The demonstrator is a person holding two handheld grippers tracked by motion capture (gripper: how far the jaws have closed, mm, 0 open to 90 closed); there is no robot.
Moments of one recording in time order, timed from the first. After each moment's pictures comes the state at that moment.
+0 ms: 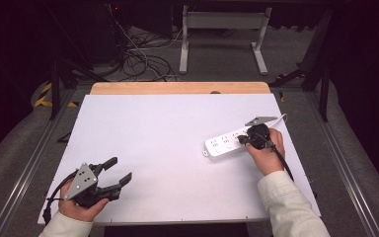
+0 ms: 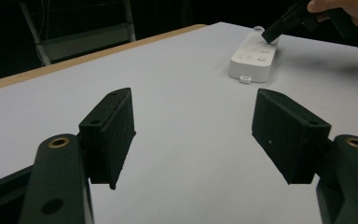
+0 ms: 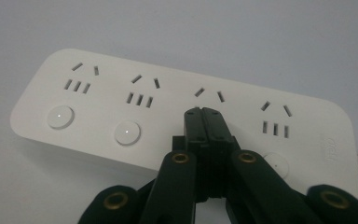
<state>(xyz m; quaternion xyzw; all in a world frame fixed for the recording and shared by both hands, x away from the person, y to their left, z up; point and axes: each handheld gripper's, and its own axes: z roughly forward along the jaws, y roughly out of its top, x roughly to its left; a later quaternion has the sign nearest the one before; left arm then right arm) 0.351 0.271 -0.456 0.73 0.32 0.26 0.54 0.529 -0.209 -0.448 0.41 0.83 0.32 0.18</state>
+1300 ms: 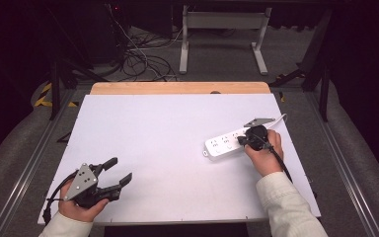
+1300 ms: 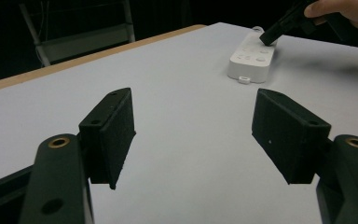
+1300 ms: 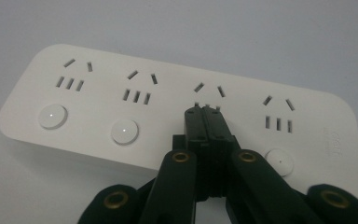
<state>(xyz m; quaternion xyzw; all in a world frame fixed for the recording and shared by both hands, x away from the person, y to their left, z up) 0.350 0.271 -0.455 0.73 0.32 0.27 0.54 0.528 -0.206 -0.452 0.42 0.83 0.31 0.19</state>
